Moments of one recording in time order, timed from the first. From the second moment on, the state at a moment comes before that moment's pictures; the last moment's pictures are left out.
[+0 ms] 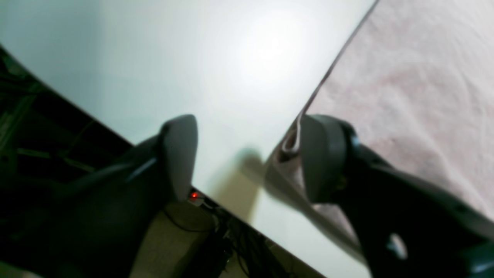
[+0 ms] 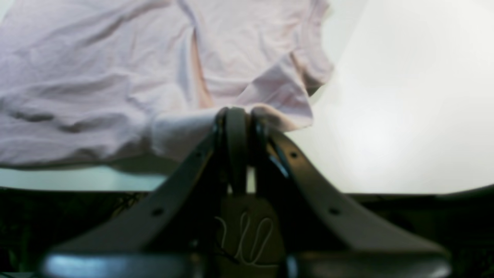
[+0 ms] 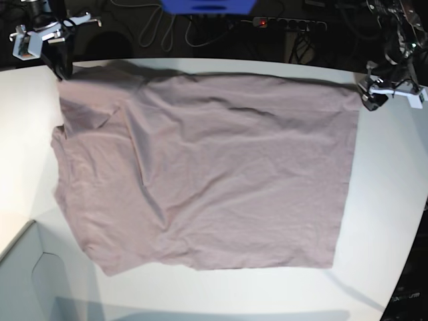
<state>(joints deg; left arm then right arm) 20.4 -8.7 -35.4 82.9 -36.7 -9.3 32.6 -47.5 -9.5 37.9 114.0 9.0 38.6 -3.3</state>
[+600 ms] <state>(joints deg) 21.1 -8.6 -29.4 81.5 -36.8 -9.4 32.3 -46.7 -9.3 37.3 114.0 8.9 38.6 -3.3</state>
